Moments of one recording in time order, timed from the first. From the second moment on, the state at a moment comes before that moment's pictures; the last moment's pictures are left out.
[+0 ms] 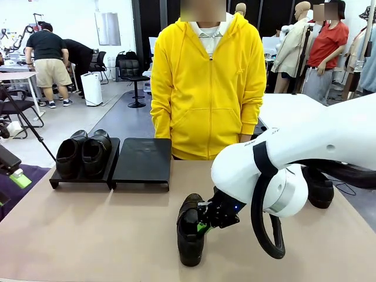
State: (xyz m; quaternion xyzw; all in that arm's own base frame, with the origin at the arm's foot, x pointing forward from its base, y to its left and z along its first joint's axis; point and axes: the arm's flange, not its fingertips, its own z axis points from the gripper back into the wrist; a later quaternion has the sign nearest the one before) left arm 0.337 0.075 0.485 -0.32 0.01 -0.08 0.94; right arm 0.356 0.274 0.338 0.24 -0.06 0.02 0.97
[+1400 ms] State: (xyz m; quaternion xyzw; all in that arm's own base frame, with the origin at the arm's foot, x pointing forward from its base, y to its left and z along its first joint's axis) left arm 0.337 0.075 0.485 -0.32 0.01 -0.07 0.94; right arm 0.237 -0.093 0.497 0.36 -0.02 -0.04 0.93
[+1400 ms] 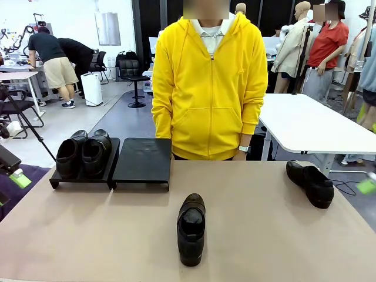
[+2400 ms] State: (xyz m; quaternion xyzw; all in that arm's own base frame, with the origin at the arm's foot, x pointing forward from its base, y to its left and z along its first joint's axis) left arm 0.337 0.075 0.485 -0.32 0.01 -0.08 0.94; right arm 0.233 -0.110 0.486 0.36 -0.01 -0.07 0.93
